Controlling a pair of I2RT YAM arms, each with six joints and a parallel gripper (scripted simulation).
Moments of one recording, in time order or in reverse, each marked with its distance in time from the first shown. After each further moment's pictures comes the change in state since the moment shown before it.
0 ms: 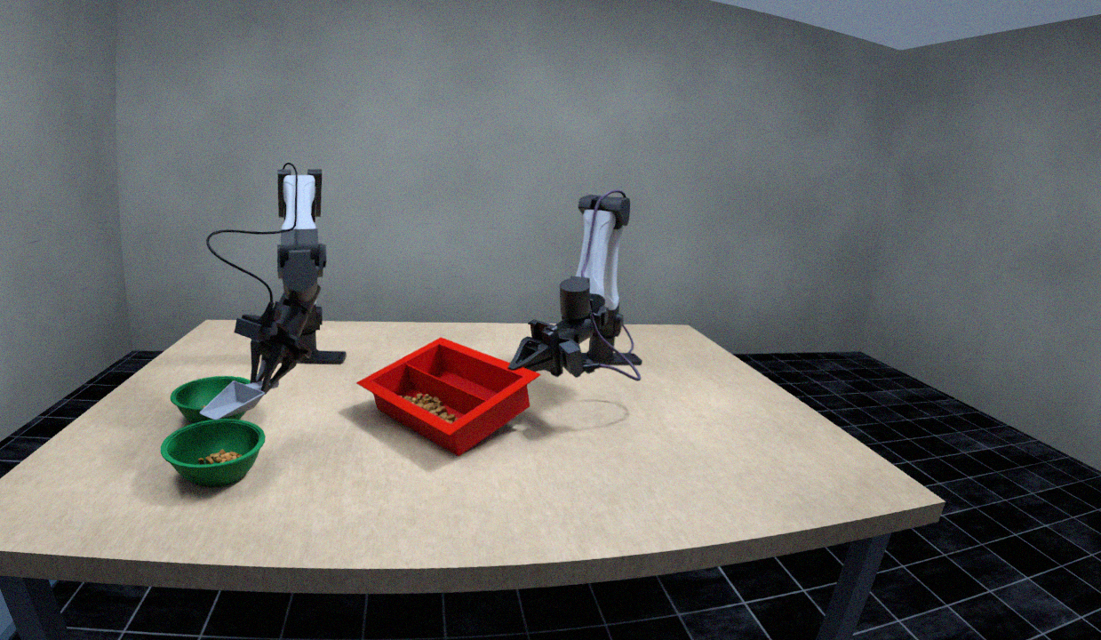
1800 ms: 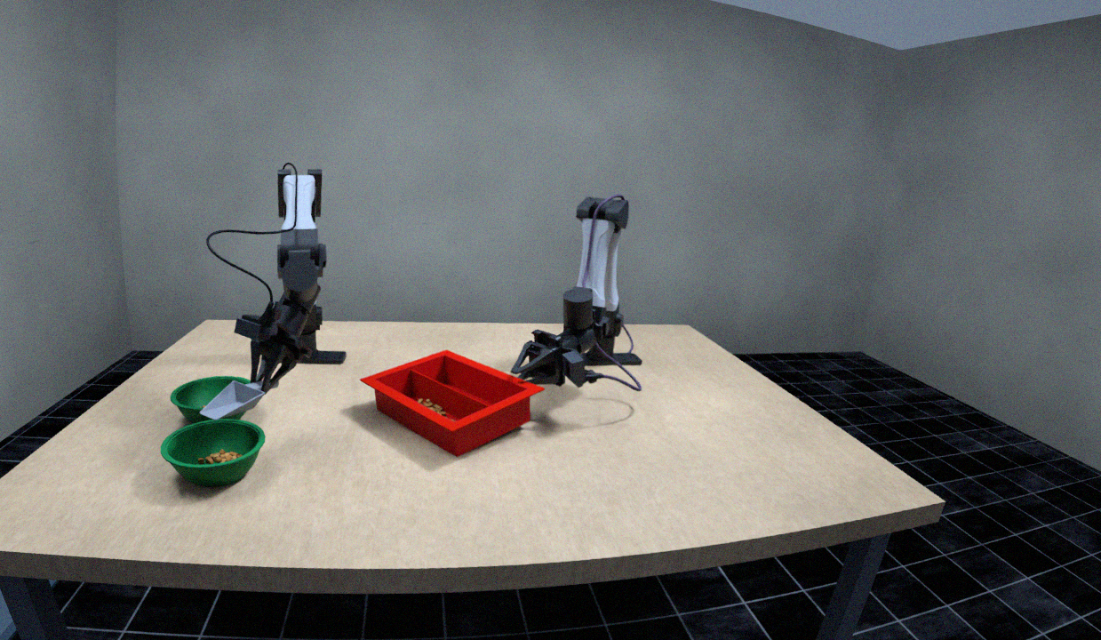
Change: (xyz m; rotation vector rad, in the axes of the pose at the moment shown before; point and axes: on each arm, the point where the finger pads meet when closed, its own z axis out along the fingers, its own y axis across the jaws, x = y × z) left arm -0.002 0.020 -0.003 0.020 -0.005 -0.008; right arm 0.000 0.000 0.000 0.000 0.000 0.000
